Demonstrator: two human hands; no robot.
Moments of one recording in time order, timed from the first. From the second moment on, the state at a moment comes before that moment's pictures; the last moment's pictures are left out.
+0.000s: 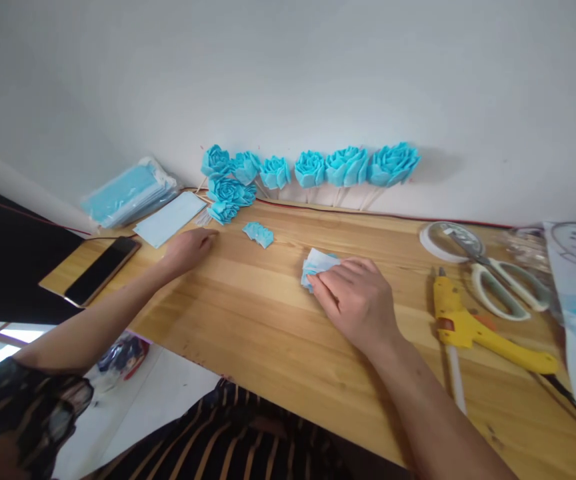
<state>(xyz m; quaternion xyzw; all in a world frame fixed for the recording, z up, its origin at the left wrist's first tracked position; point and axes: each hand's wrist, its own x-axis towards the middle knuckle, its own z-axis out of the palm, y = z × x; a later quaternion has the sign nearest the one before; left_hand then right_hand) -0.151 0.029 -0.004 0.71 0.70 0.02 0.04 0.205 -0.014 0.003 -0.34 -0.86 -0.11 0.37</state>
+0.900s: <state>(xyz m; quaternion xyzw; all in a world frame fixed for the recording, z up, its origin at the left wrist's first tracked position) -0.133 0.030 -0.007 0.66 0.75 0.03 0.02 0.204 -0.014 0.005 -0.34 -0.86 -0.11 0.36</state>
